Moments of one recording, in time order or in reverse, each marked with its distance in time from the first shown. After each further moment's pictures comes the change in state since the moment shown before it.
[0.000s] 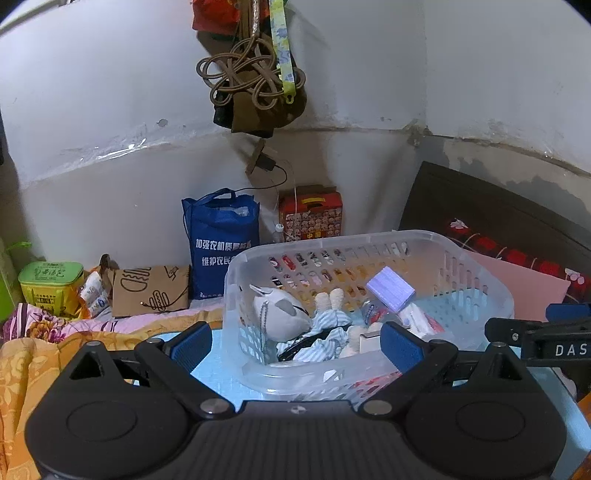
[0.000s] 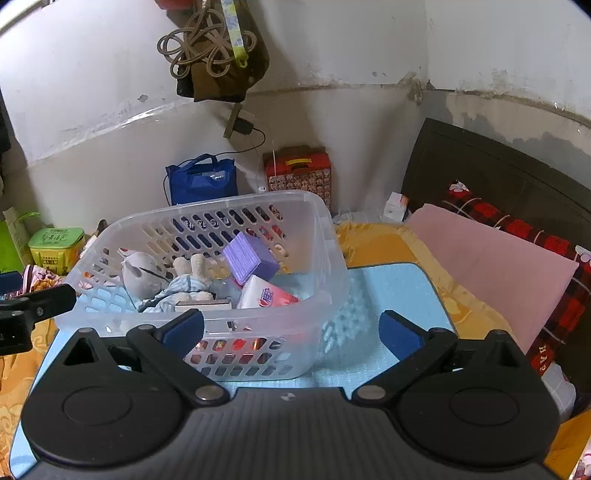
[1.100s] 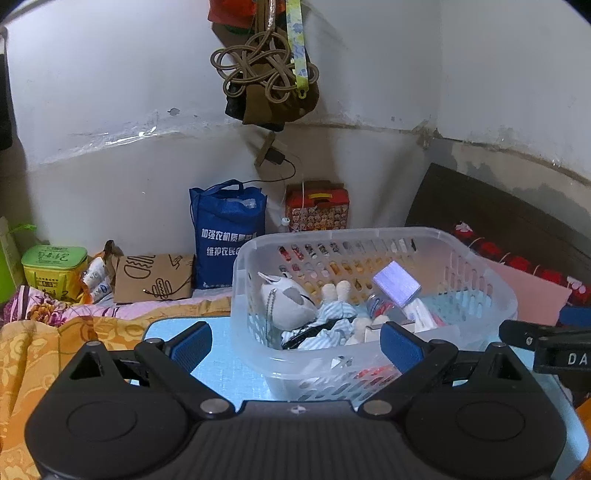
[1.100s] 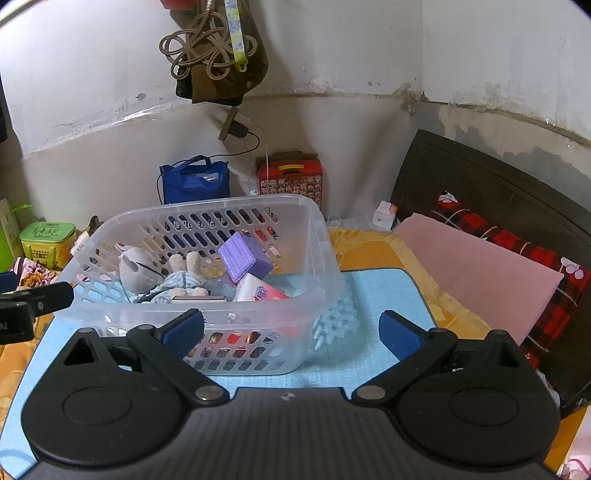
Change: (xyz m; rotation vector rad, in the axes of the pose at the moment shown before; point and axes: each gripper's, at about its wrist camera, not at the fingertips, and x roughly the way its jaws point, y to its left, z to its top) left arm 0.000 0.007 -0.008 -0.044 0.014 0.014; right arm -0.015 0.008 -0.001 -0.034 -0.020 -0.045
